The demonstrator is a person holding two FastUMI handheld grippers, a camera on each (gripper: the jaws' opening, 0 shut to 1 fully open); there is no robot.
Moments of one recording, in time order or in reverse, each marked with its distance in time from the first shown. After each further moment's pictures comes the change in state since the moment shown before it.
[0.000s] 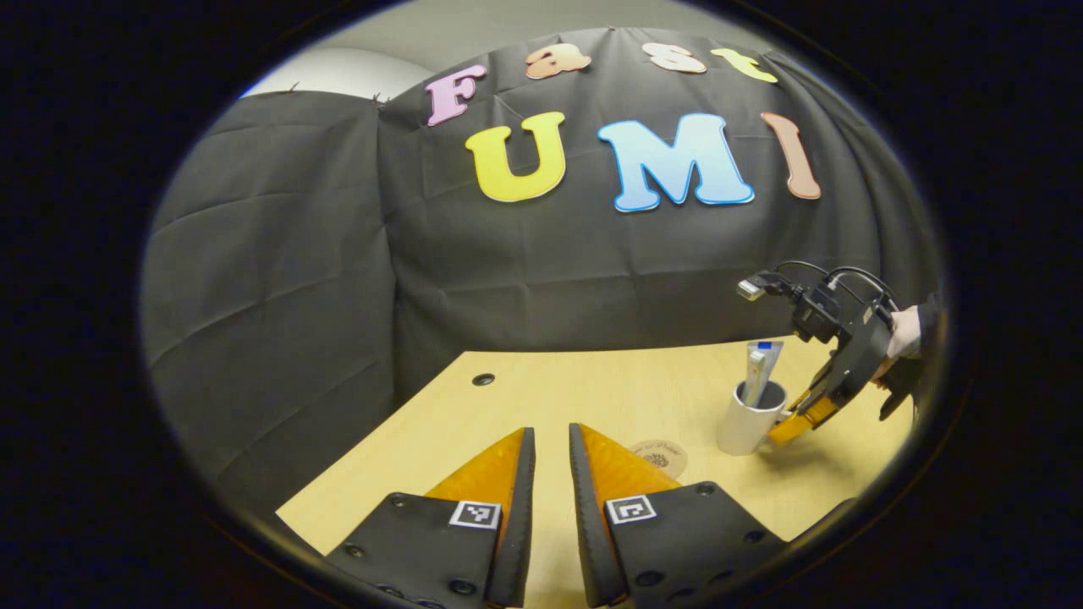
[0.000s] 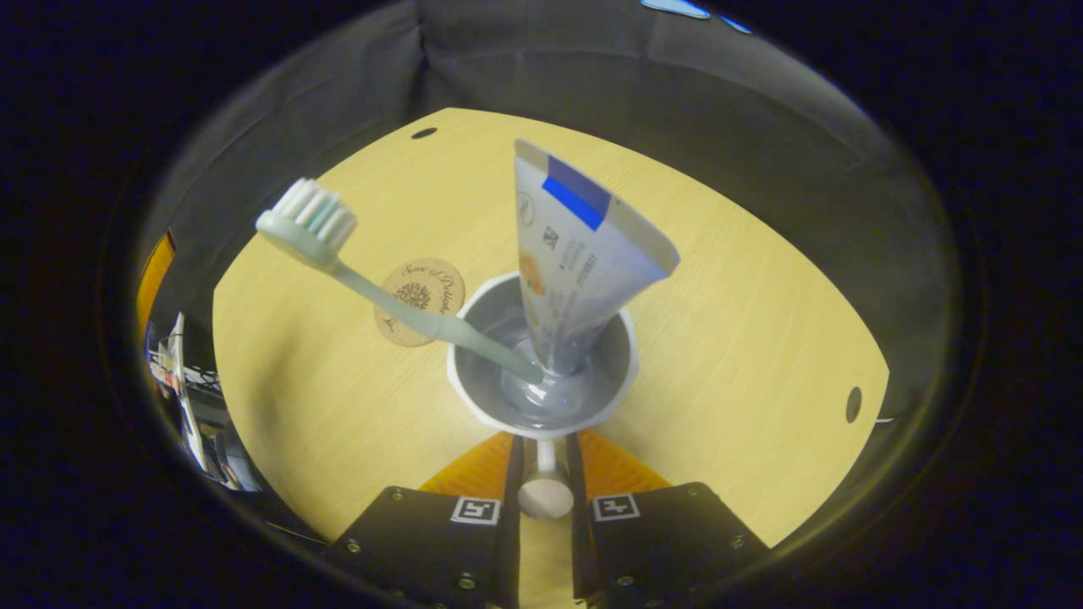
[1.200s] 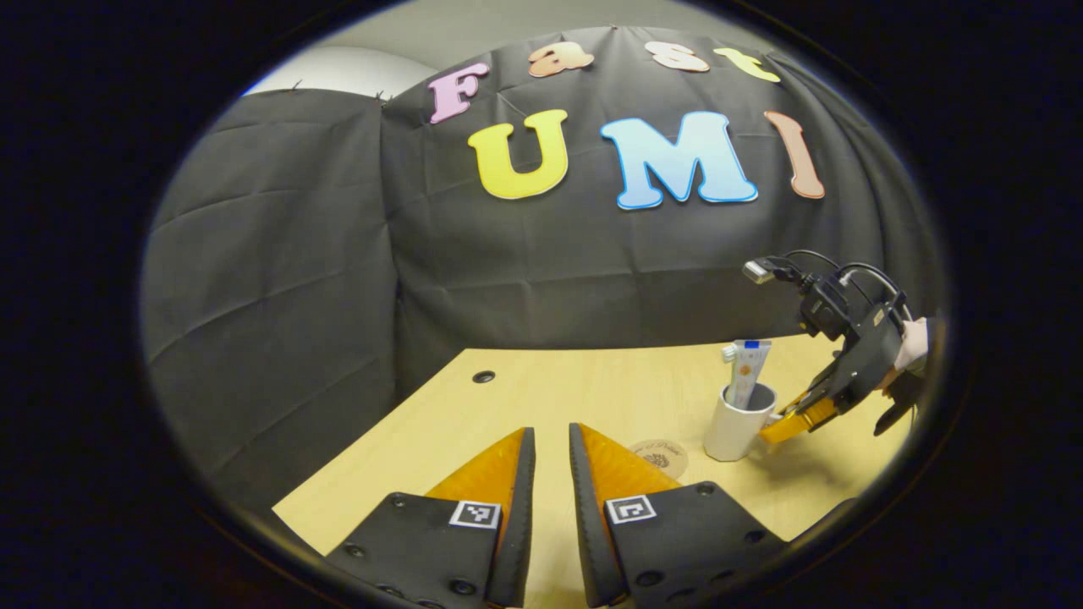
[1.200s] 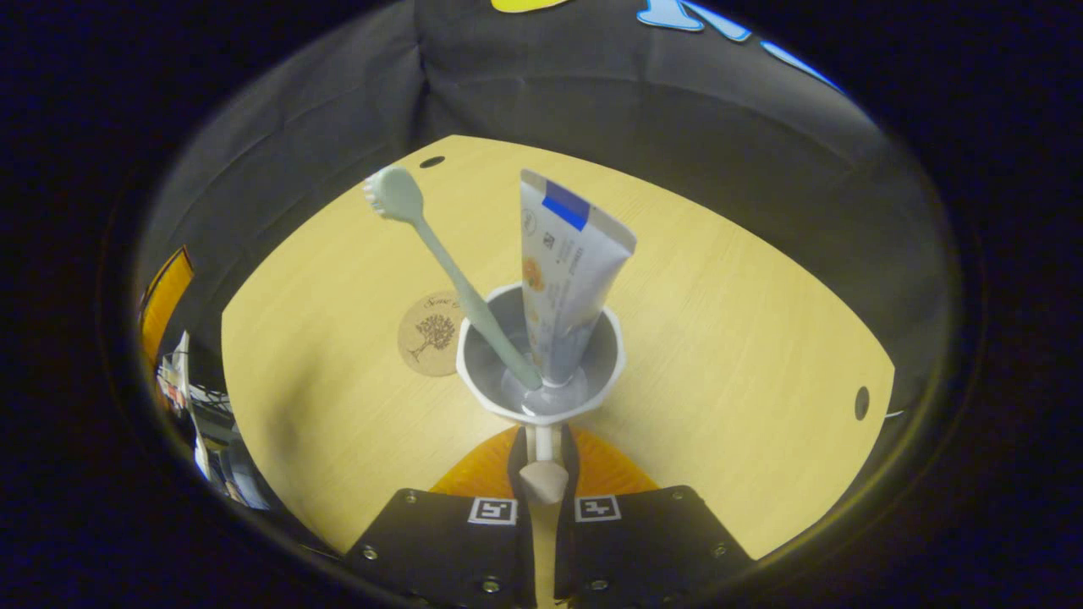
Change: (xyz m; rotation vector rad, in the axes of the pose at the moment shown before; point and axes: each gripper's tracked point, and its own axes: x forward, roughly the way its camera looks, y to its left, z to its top) left arm 0.001 -0.003 -0.004 -0.001 -0.001 0.010; right arm -0.031 0.005 0.025 0.036 -0.120 0.019
